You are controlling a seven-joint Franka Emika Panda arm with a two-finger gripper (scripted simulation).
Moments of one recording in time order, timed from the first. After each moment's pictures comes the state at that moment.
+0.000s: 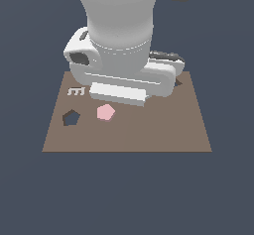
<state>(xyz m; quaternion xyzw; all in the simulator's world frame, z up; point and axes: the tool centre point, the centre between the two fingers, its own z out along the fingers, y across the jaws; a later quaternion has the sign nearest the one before) 0.030 -0.007 0.134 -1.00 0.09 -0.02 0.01</state>
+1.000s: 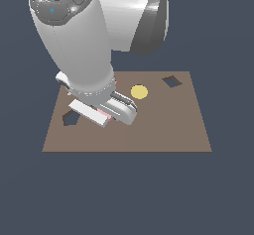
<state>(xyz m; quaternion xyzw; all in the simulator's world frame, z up) 0.032 -0.070 0.050 -0.97 0.26 0.00 0.00</state>
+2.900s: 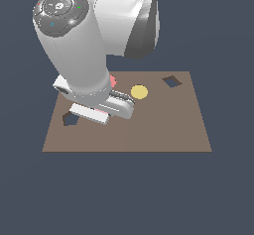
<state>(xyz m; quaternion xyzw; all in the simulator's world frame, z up) 0.023 -0.080 0.032 -0.99 0.17 0.00 0.00</state>
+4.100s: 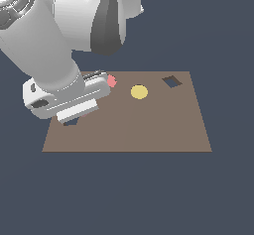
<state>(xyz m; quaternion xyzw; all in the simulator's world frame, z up) 0.018 -0.145 0.037 -0.98 -0.22 0.00 0.00</state>
